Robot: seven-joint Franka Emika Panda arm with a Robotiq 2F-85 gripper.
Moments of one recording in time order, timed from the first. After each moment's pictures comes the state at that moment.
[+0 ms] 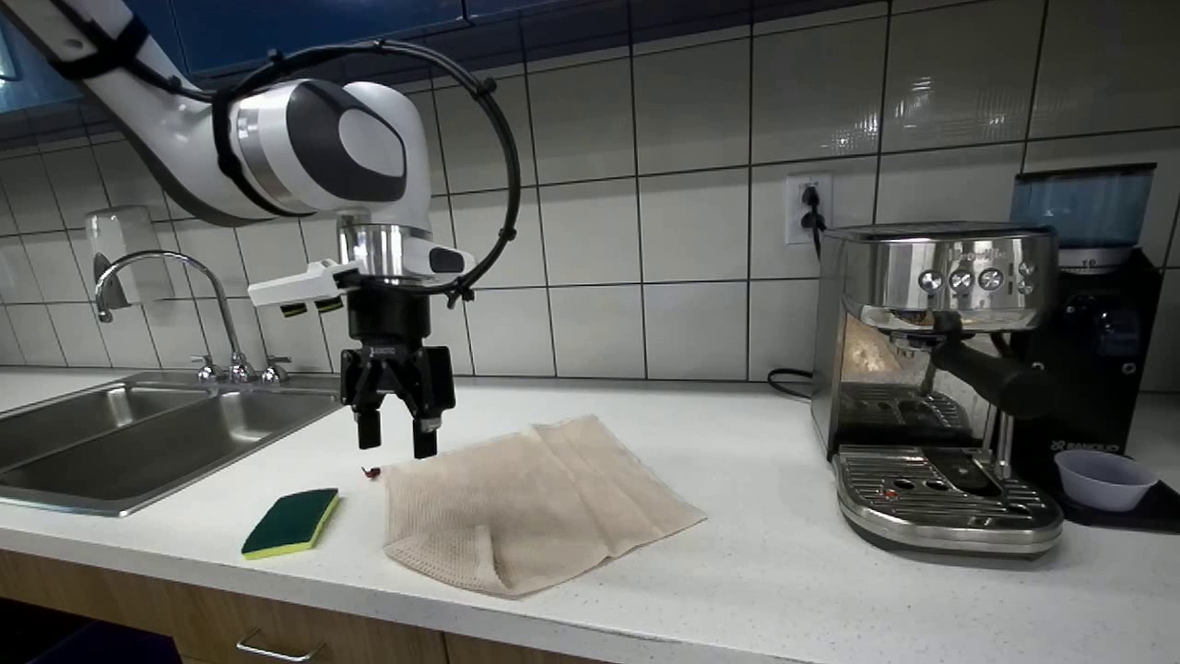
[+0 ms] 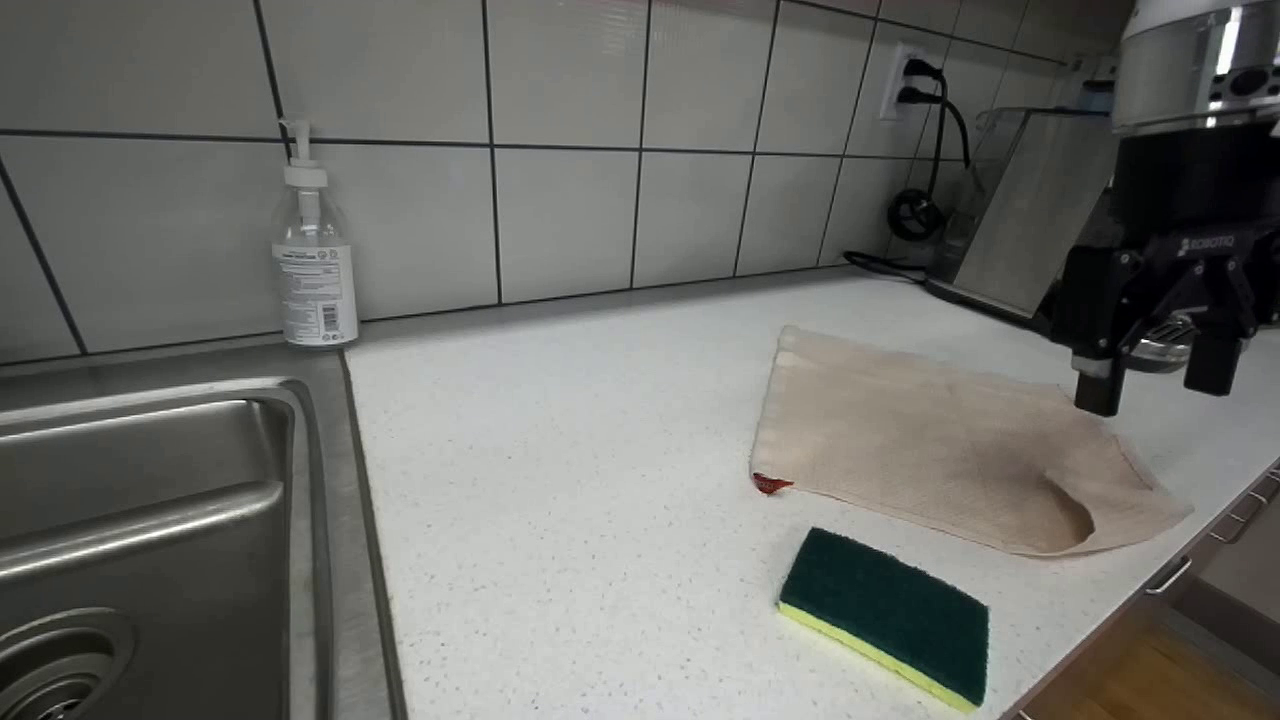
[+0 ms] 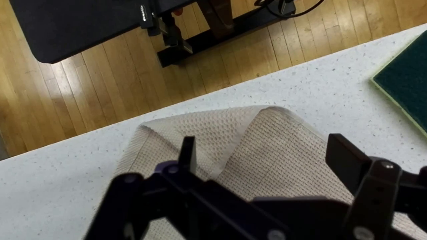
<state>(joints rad) -0.05 -0.16 -0.04 -2.55 -0.07 2.17 0.27</state>
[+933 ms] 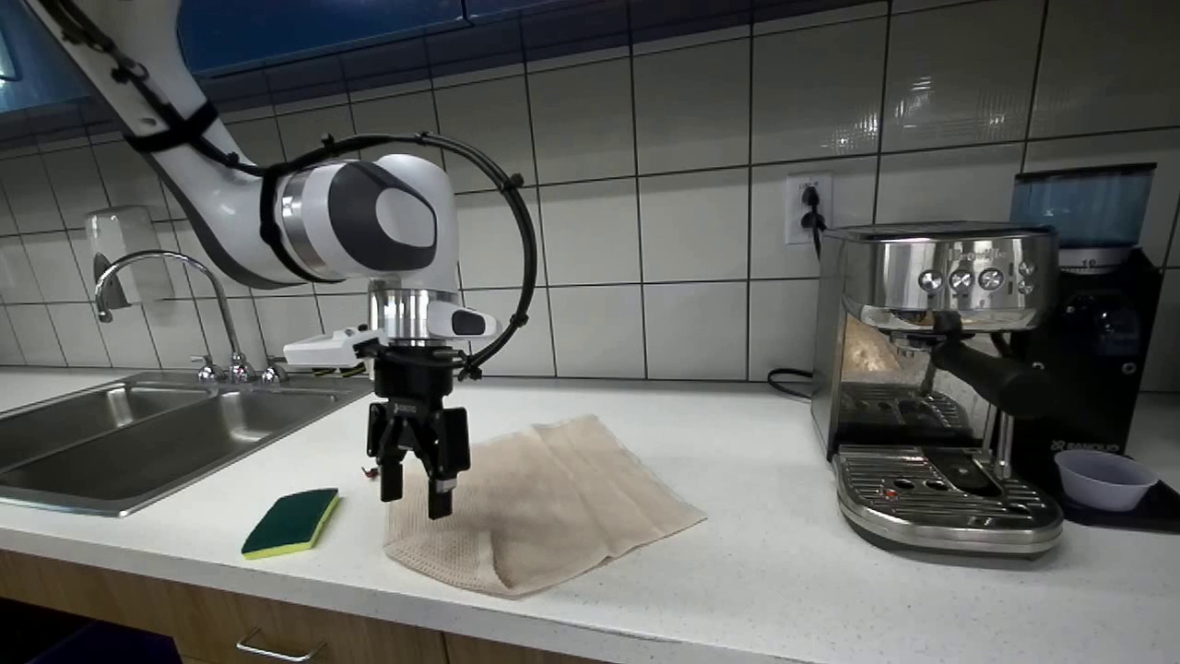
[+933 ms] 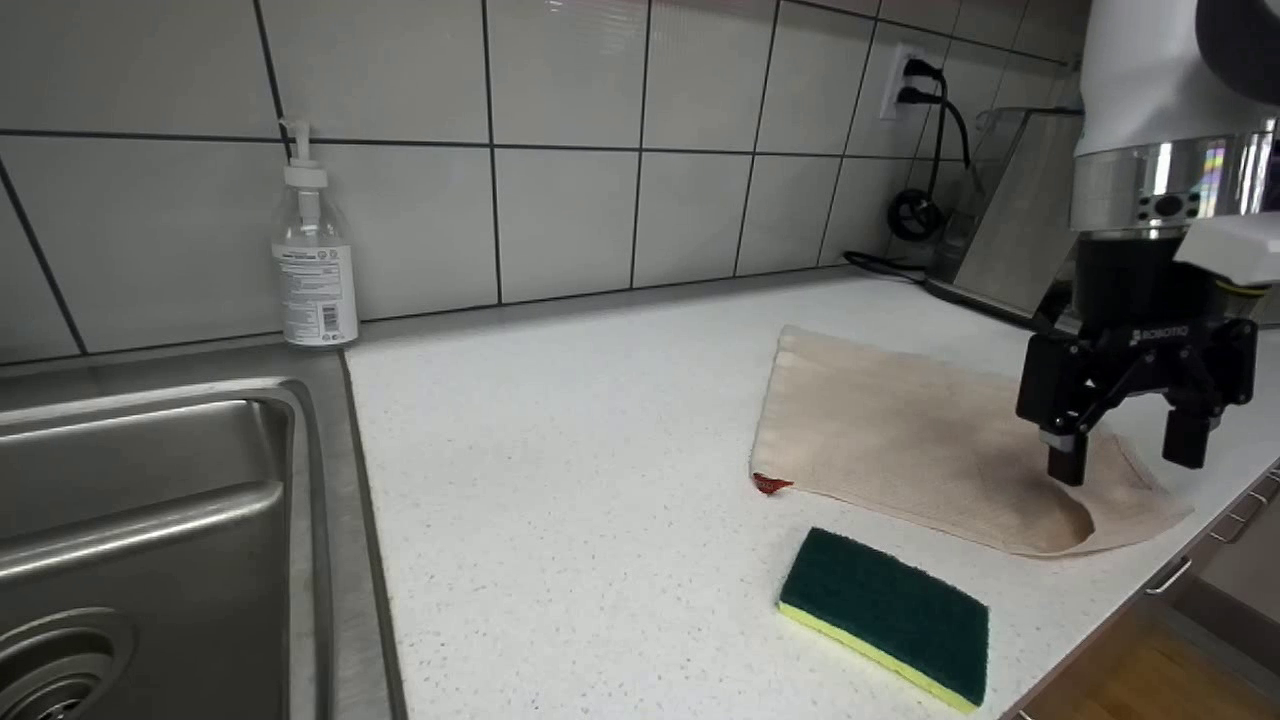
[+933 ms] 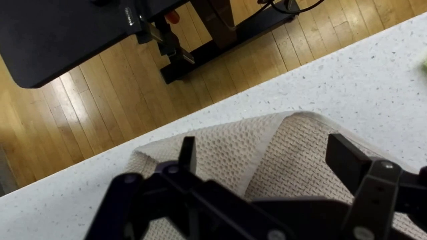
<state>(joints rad) -0.06 0.00 -0.06 -2.56 -0.07 2.27 0.34</state>
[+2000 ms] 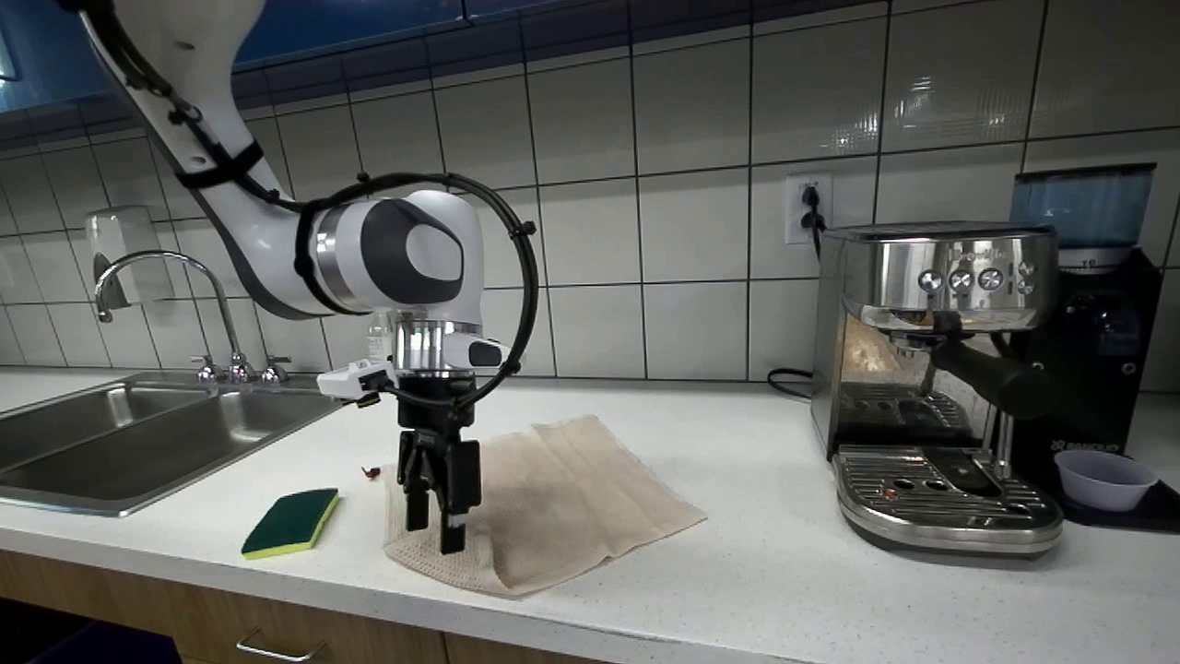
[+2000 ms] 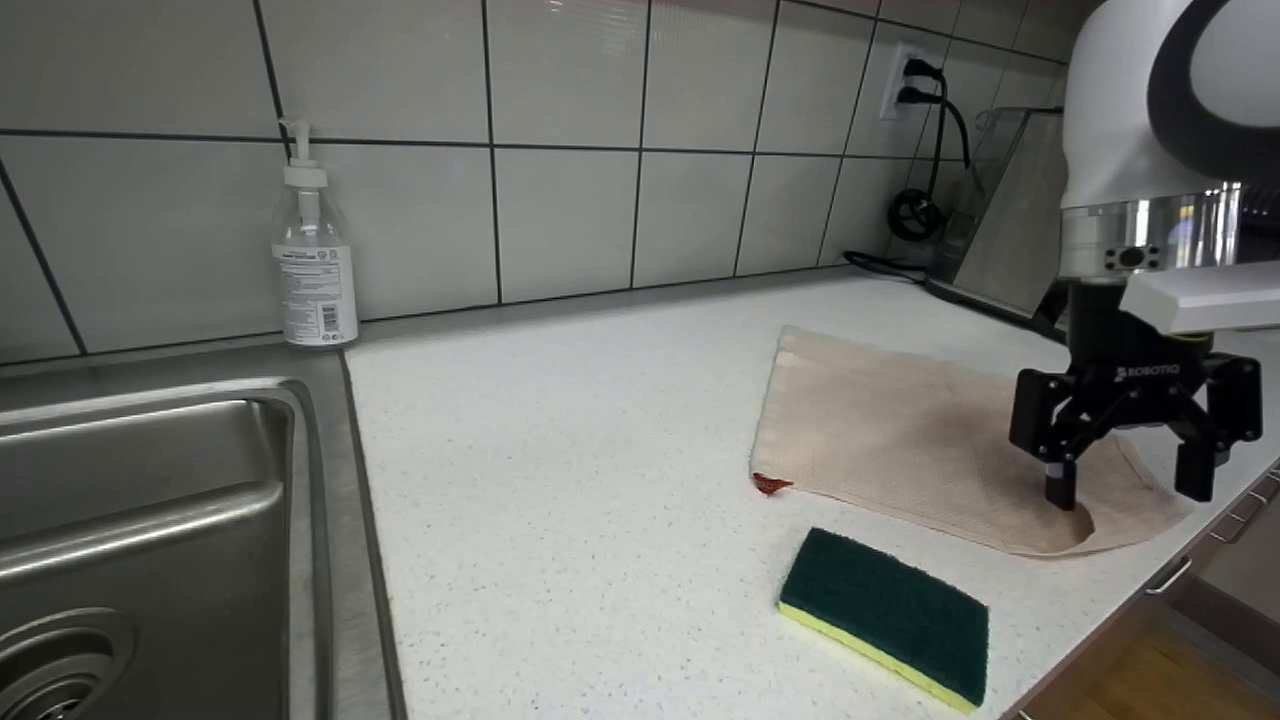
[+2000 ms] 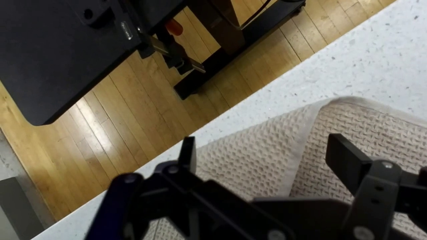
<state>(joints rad) -0.06 0.10 -0.11 -2.53 -0.08 2.30 0.48</state>
